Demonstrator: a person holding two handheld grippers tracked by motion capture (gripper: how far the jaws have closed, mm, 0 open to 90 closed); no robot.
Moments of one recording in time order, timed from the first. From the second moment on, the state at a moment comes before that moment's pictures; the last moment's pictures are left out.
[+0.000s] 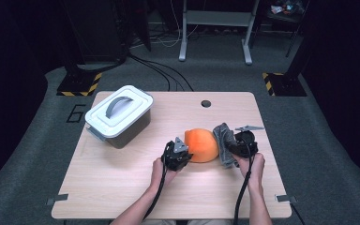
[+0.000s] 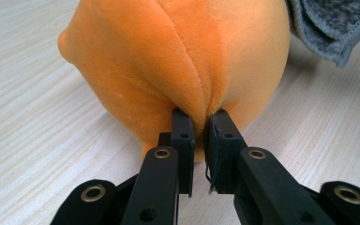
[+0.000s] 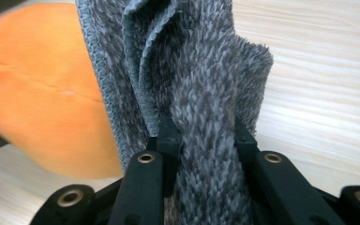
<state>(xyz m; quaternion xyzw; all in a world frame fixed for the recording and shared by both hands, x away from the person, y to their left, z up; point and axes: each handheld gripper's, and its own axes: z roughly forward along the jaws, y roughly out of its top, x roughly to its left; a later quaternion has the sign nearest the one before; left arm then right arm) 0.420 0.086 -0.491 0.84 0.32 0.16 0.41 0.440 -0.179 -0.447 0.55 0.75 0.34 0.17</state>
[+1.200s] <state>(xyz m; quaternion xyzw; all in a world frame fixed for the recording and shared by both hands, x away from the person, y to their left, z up) 0.423 0.086 -0.491 0.84 0.32 0.16 0.41 0.430 -0.153 -0.424 0.49 0.78 0.34 0.18</state>
